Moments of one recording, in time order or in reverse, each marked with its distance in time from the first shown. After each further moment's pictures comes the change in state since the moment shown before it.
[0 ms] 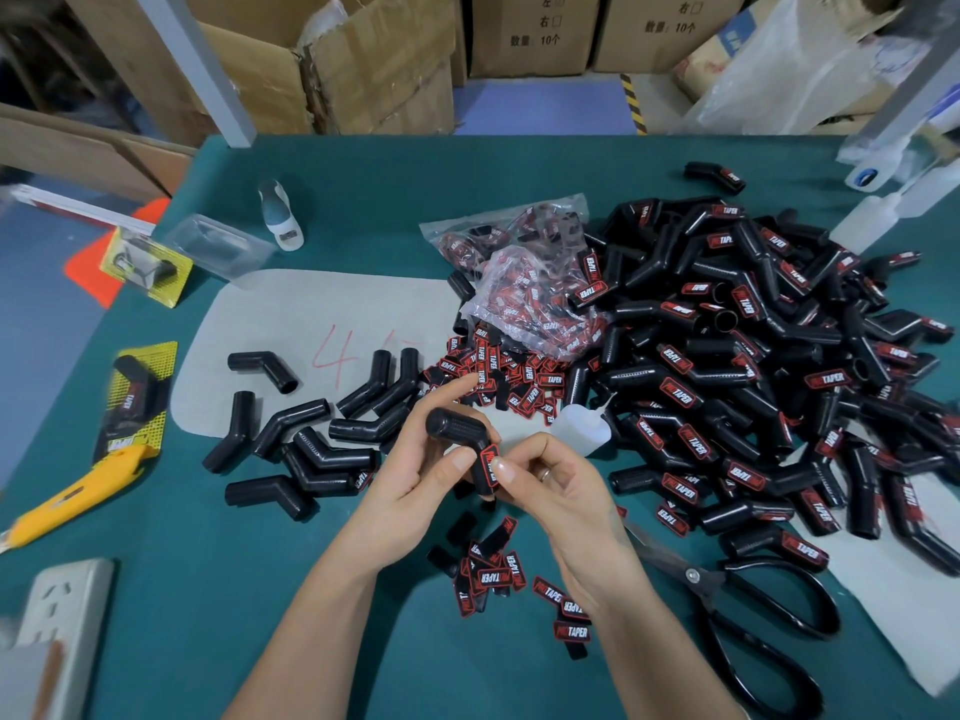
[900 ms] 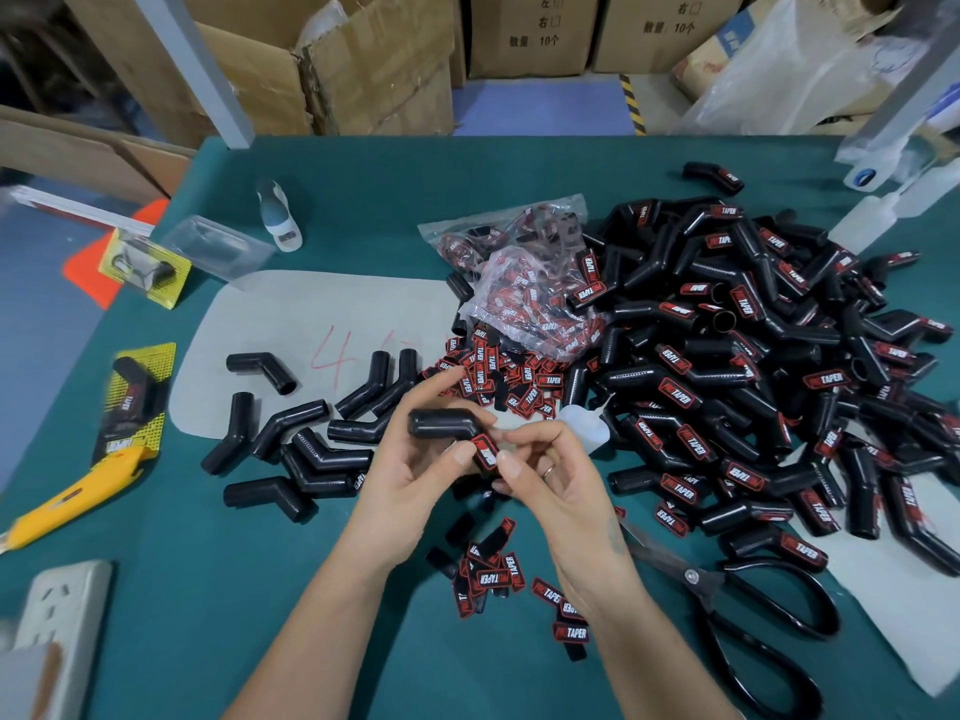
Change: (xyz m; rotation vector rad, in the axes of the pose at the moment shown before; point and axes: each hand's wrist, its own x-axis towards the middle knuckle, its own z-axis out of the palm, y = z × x) left_hand 0.002 0.004 0.012 -0.265 0.158 -0.035; right_hand -0.001 0.005 0.003 -0.043 0.069 -0.071
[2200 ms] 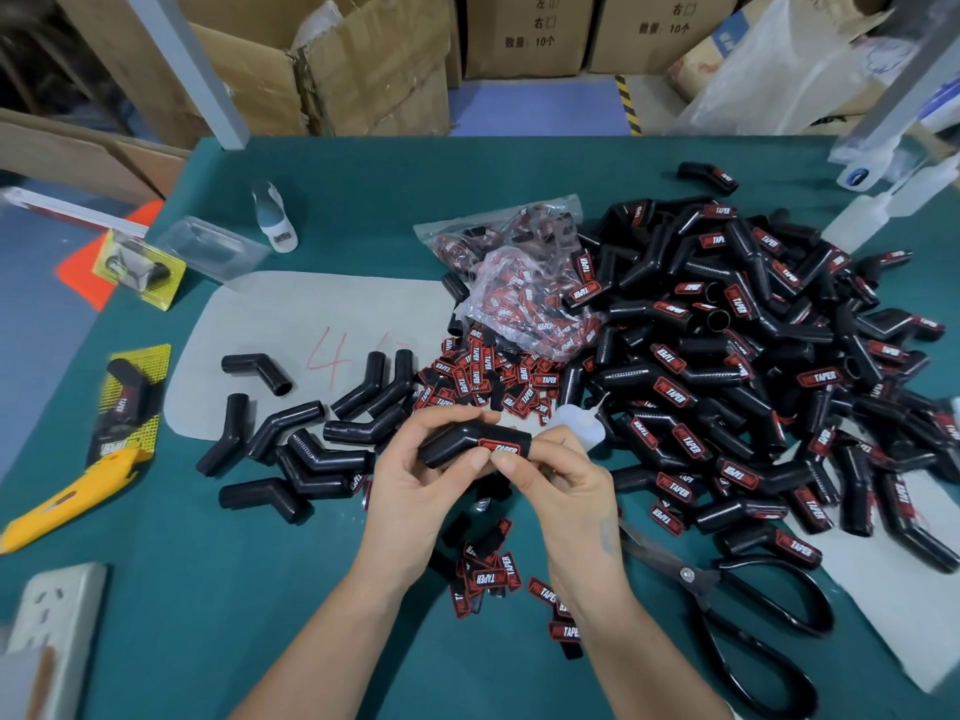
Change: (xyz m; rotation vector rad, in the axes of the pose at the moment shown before) left_hand -0.008 0.006 0.025 -0.053 0.200 -0.042; right_hand 0.005 0.004 0.003 0.024 0.149 -0.103
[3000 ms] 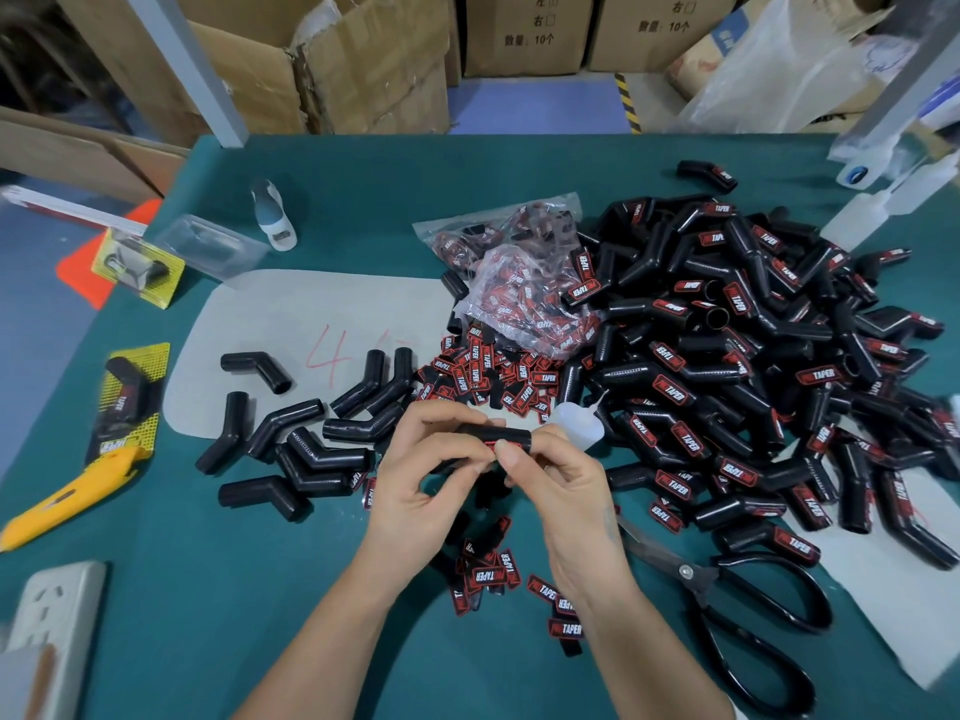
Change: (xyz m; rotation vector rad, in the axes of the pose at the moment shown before) left_hand 0.004 -0.008 -0.015 0.550 -0.121 0.443; right_hand 0.001 -0.007 -0.001 0.077 -0.074 0.103
